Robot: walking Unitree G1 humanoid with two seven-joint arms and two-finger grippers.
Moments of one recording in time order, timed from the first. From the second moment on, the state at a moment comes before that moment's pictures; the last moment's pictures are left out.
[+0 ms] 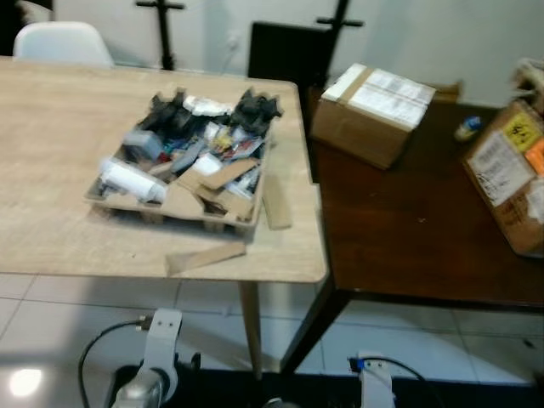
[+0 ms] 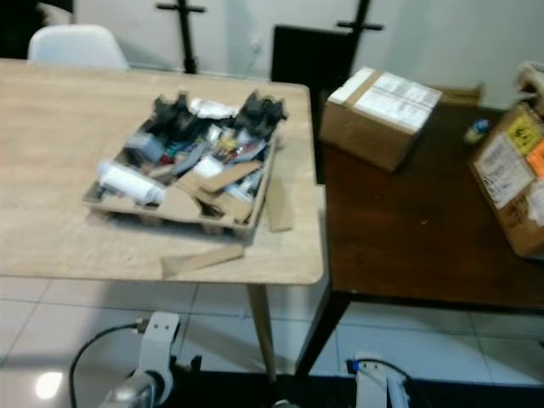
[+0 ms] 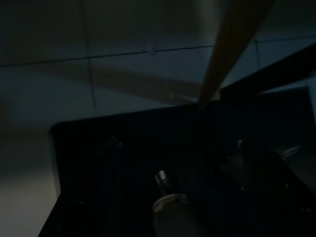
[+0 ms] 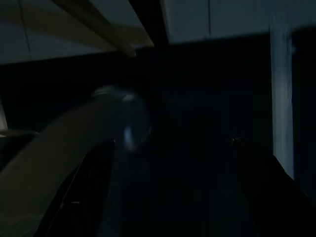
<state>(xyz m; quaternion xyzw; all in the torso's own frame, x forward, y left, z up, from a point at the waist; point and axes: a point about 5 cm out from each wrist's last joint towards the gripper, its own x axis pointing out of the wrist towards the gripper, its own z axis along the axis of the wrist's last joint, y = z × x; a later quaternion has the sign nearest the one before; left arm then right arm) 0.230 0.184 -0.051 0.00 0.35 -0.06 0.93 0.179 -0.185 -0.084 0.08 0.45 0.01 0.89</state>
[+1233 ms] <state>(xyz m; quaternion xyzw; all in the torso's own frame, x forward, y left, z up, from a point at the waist) 0.232 0.189 -0.049 0.01 0.34 -0.04 0.94 0.193 -0.175 -0.078 0.08 0.44 0.05 0.89</state>
